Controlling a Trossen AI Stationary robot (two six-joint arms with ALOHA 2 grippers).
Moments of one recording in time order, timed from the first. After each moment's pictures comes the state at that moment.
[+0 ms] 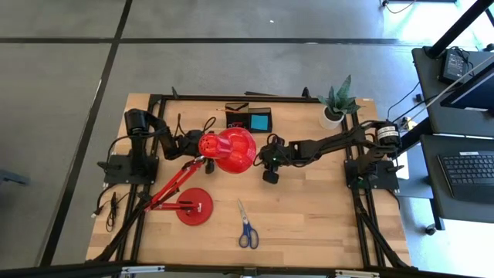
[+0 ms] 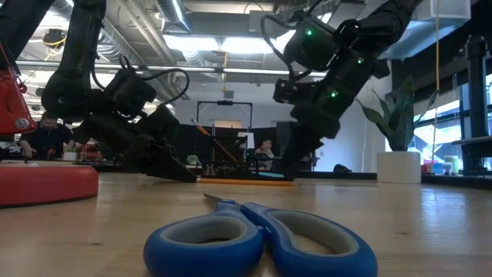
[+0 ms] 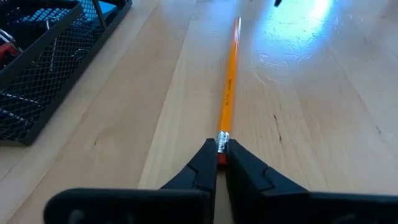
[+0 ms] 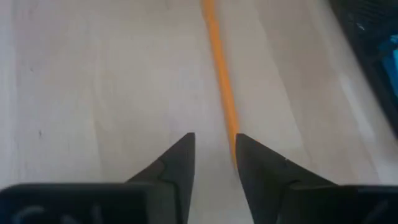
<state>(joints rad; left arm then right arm) 0.35 1.92 0.25 1.12 0.26 0.09 -0.03 1.76 0.90 -0.08 0.19 0.11</state>
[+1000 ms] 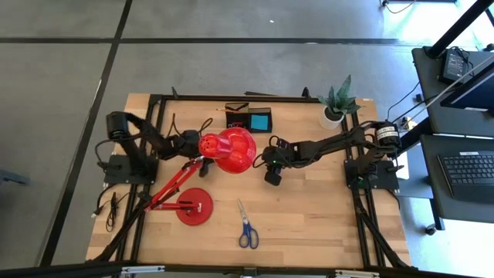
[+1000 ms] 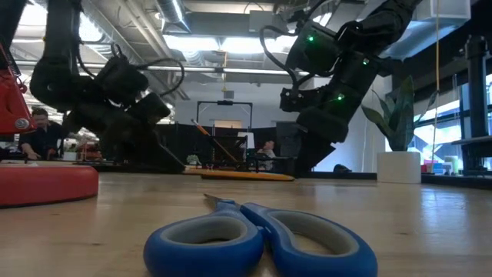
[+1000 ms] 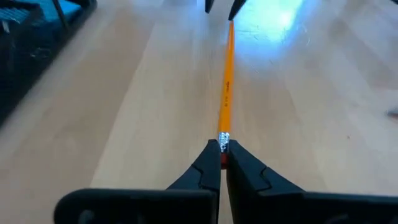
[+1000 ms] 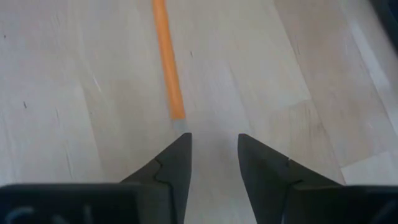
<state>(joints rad) 0.35 1.72 0.21 1.02 0.34 0.04 -0.02 1.76 0.91 -0.20 0.20 0.23</state>
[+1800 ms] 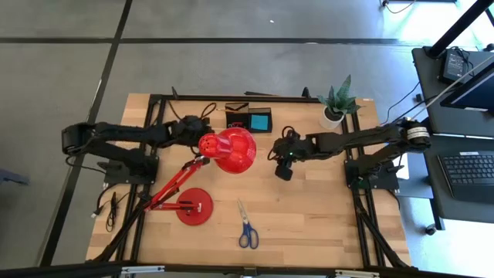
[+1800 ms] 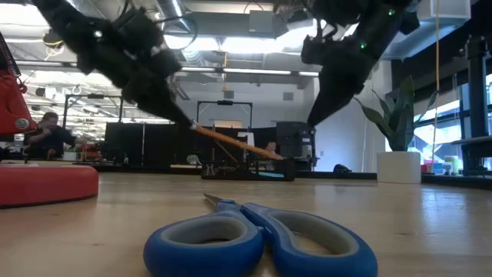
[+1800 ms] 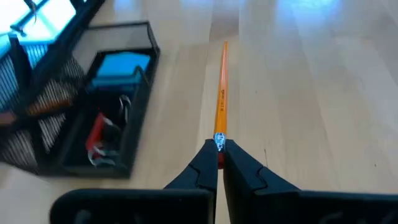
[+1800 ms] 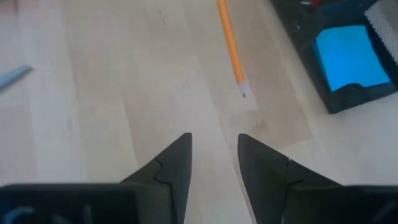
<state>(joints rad) 0.36 1.21 0.47 0.14 0.14 0.22 -0.01 1.46 0.91 -0.40 0.20 0.21</state>
